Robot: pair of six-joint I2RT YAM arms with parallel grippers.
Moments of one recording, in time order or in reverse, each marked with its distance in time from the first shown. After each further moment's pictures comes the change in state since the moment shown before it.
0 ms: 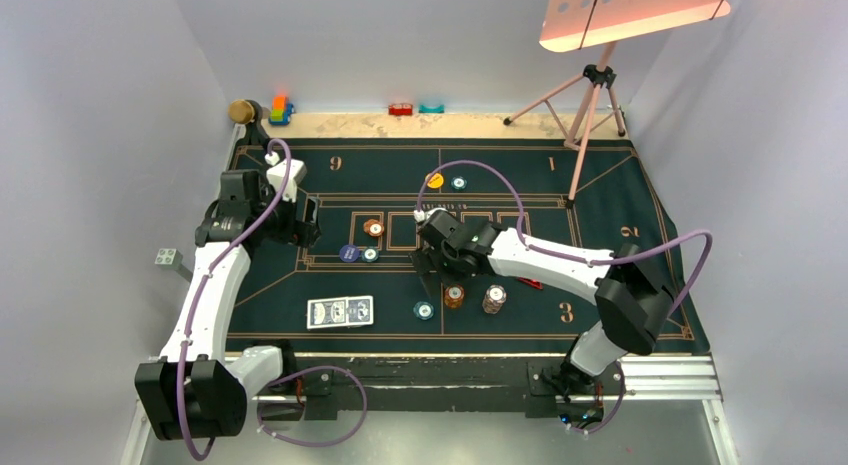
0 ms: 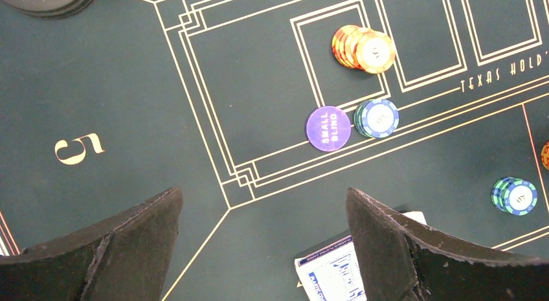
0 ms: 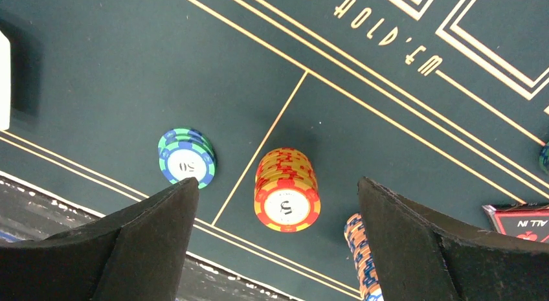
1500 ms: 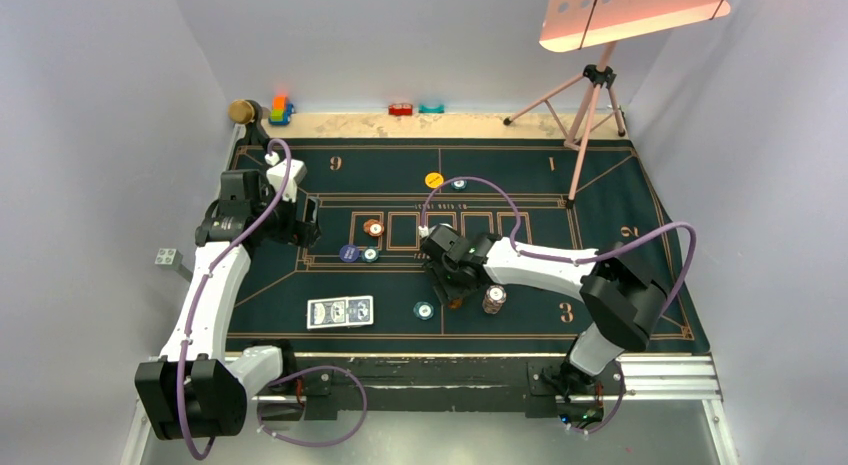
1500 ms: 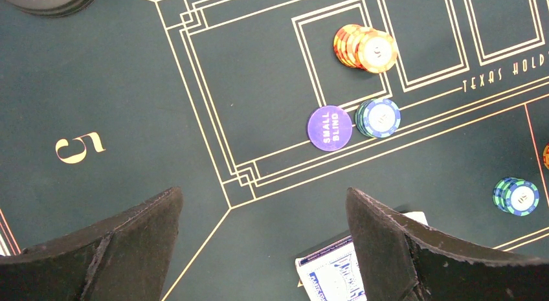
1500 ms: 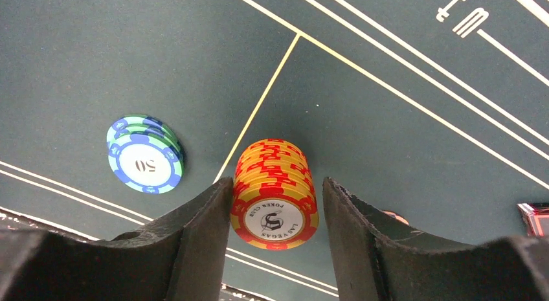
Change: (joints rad) left arm 0.000 0.004 0.000 0.000 -0.004 0.000; right arm 0.021 0.029 -0.120 0.058 -0.007 0.024
